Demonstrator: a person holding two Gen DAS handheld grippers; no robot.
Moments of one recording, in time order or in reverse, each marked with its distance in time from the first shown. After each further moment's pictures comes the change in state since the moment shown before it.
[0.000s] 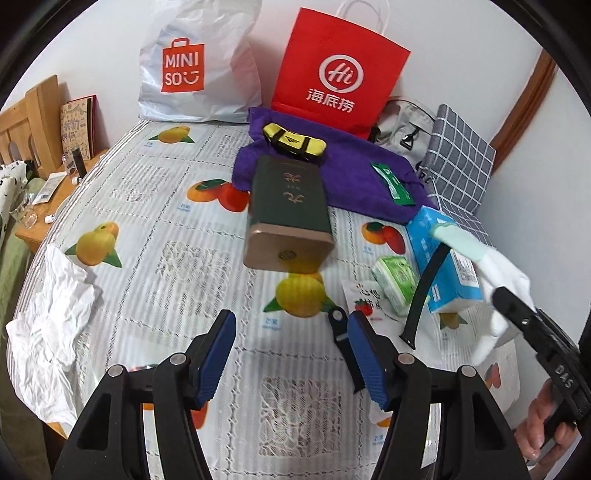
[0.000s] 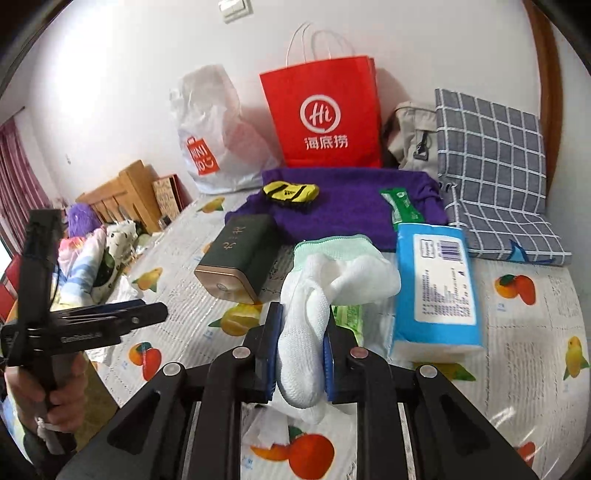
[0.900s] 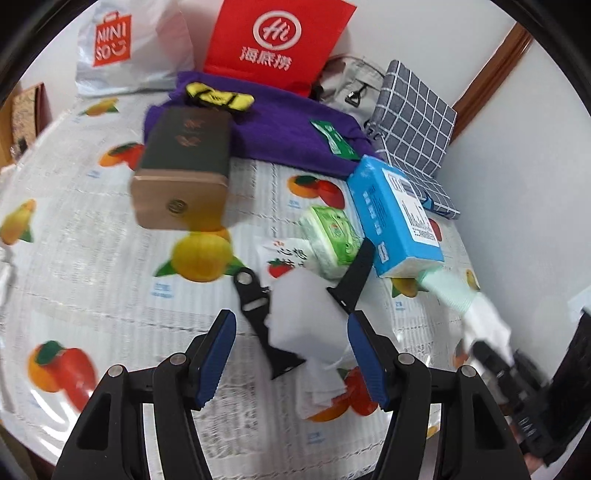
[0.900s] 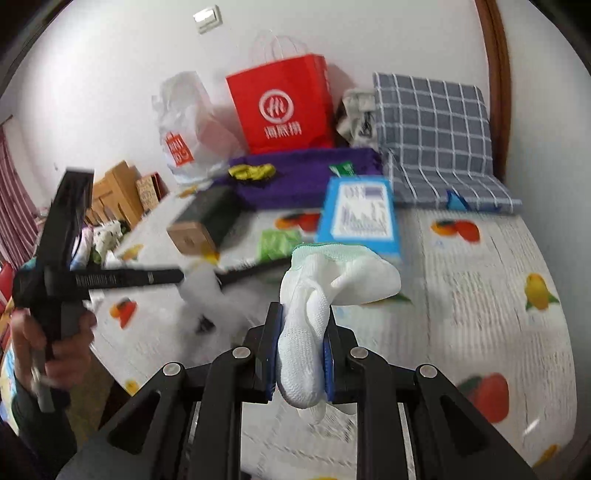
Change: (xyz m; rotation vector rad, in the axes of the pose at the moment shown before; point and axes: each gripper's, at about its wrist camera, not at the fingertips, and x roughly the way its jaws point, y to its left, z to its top) left arm 0.046 -0.057 -0.026 0.042 0.099 -0.167; right arm -0.050 -0.055 -0.082 0.044 -0.001 -0.081
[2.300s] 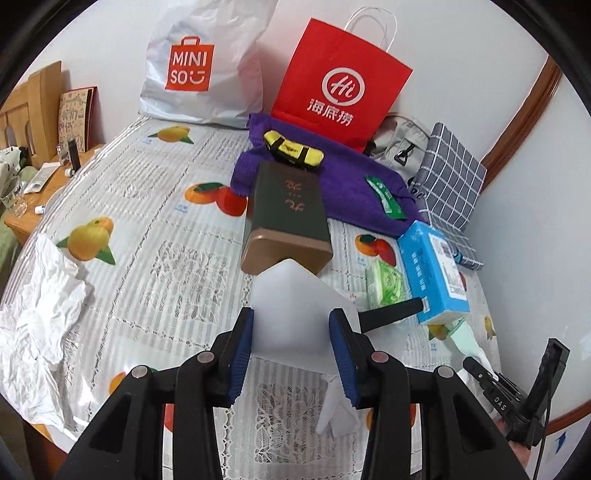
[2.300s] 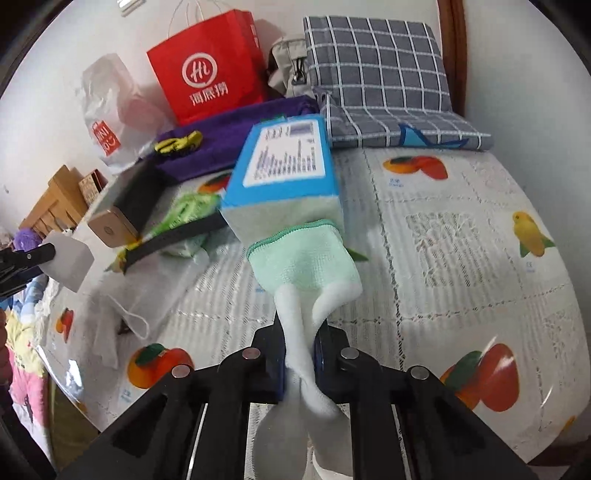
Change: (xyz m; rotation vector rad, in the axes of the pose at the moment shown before) left arm -0.063 0.065 0.019 -0.092 -0.145 0.092; right arm 0.054 -0.038 -0.006 0.149 0.101 -0.138
